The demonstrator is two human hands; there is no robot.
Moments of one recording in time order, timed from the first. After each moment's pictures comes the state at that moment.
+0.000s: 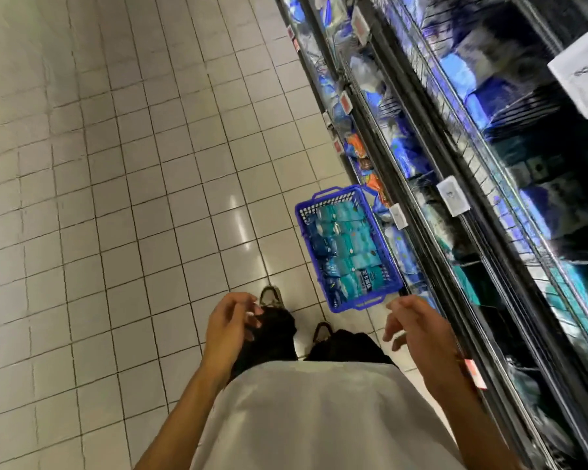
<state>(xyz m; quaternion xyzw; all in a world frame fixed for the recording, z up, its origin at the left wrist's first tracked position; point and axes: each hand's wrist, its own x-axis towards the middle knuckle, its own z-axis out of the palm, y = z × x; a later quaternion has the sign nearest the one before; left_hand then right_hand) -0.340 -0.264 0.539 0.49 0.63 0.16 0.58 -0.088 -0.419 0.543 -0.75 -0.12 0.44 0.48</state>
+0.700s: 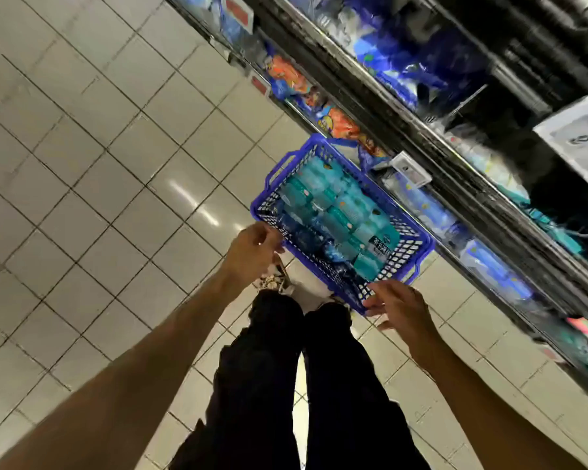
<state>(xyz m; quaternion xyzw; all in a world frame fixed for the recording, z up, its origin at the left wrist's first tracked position) -0.095 0.012 0.274 0.66 0.46 -0.20 0.56 -0.046 -0.246 0.270 -0.76 0.24 0.44 0.41</state>
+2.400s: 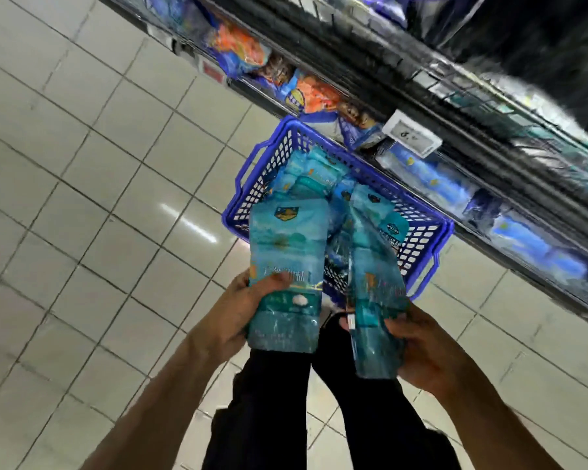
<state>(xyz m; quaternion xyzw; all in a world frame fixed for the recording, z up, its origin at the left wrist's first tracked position) -0.129 -0.020 0.172 0.39 0.46 -0.25 0.75 -0.068 -0.262 0.187 -0.24 0.28 0.50 0.78</state>
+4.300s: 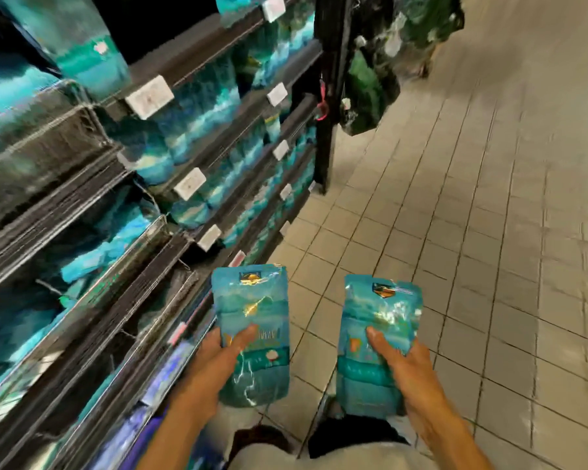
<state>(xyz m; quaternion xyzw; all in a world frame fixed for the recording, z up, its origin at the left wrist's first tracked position) -0.219 -0.554 0.597 0.67 -0.19 -0.55 0.46 -0.501 -0.616 0.605 -0.35 0.56 -0.34 0.67</state>
